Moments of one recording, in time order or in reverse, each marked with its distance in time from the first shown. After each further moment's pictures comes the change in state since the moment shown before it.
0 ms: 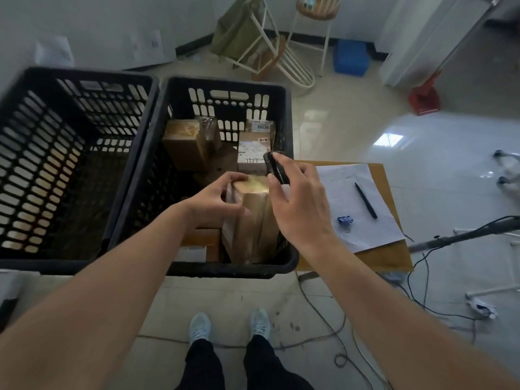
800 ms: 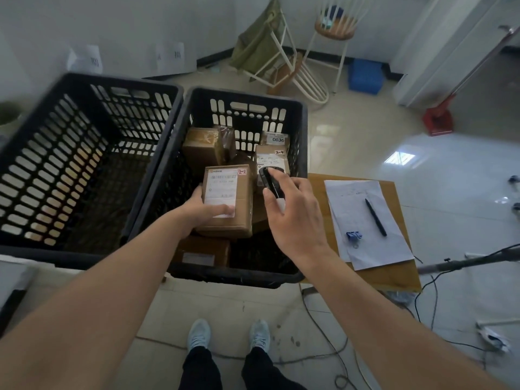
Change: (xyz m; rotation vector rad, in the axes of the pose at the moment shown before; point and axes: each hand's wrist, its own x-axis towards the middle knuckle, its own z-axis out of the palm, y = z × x) left_hand -0.013 -0.030 -0.030 -0.030 0.396 -0.373; right_hand -0.002 -0.010 0.026 0.016 -0.036 -0.063
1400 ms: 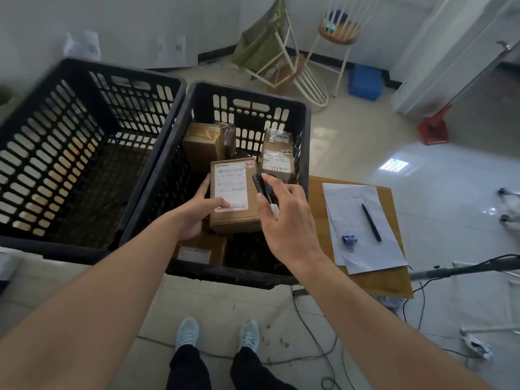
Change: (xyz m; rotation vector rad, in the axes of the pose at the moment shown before) left_hand 0.003 -0.008 0.009 -0.392 -0.181 0.041; right_hand -0.005 -0.004 0.010 0.039 -0.069 0.010
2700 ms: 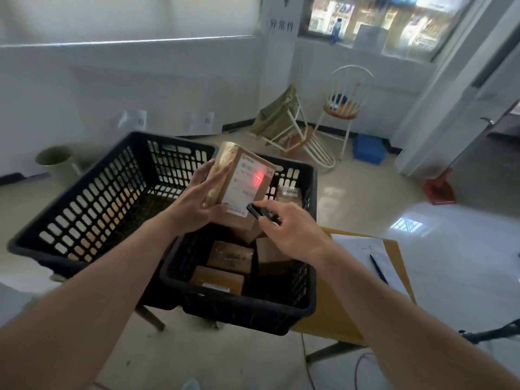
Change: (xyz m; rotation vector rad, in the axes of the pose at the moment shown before) left_hand -0.084 0.088 -0.067 0.764 0.180 0.893; right_hand 0.020 -0.078 -0.068 -0.039 -0.331 -0.175
